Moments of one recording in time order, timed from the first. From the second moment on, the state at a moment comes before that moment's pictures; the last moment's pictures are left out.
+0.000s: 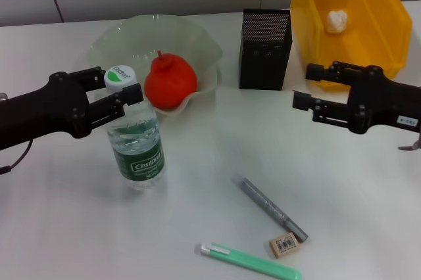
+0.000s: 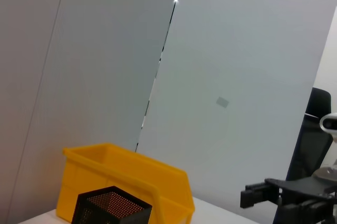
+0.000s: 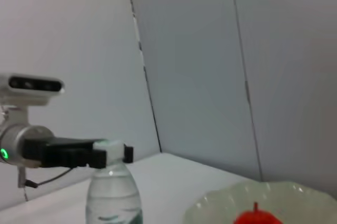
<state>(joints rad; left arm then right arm) -0.48 -2.04 0.78 0.62 1.69 1.67 -1.37 0.25 2.07 -0.93 -0.88 -1.57 -1.54 1.37</state>
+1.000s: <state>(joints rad) -0.47 -2.07 0.78 0.53 1.68 1.65 -1.13 0.25 2.07 -0.90 -0.83 -1.62 -1.53 1.36</state>
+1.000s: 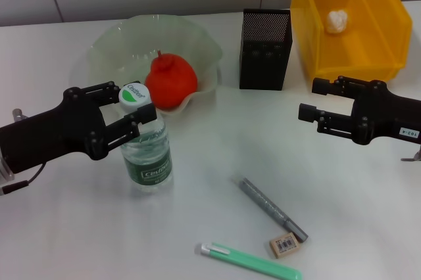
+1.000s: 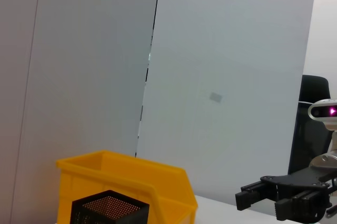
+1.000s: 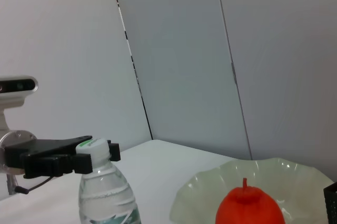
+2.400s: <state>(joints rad) -0.45 -2.07 0.77 0.46 1.67 1.62 -1.02 0.26 2.07 -0.90 -0.81 -1.62 -1.52 1.35</state>
